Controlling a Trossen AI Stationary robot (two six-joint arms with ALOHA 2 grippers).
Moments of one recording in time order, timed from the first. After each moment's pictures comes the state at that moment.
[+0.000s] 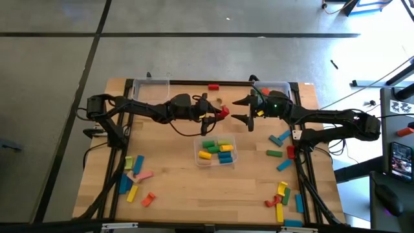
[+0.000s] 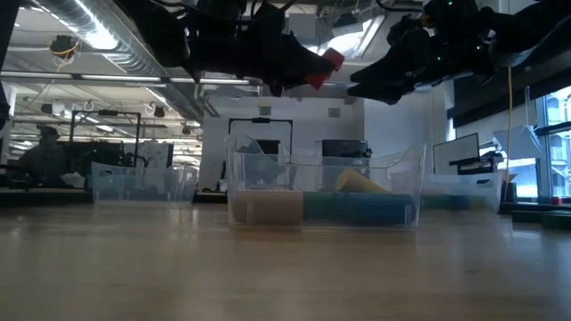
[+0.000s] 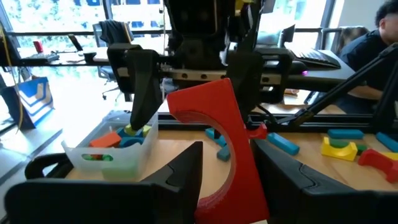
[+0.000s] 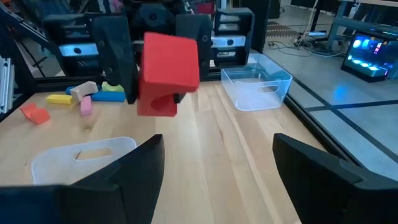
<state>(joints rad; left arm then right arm) 0.21 1.67 0.90 0.69 0.16 0.04 -0.39 1.13 0.53 0.43 -0.29 -0.06</state>
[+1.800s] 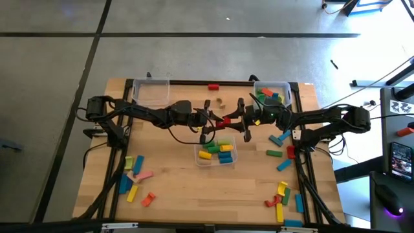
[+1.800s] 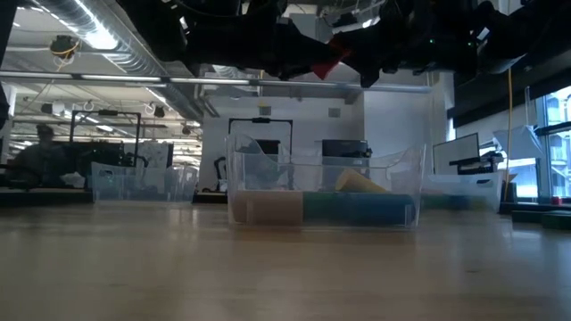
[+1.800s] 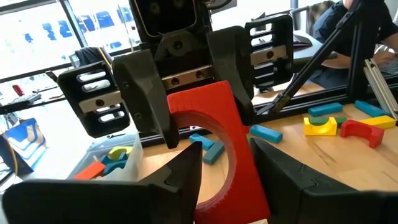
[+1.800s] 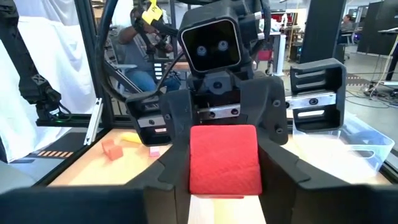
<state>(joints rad) 0.13 1.68 0.90 0.69 0.18 0.24 -0.23 1.30 0.54 0.79 -0.37 0.02</state>
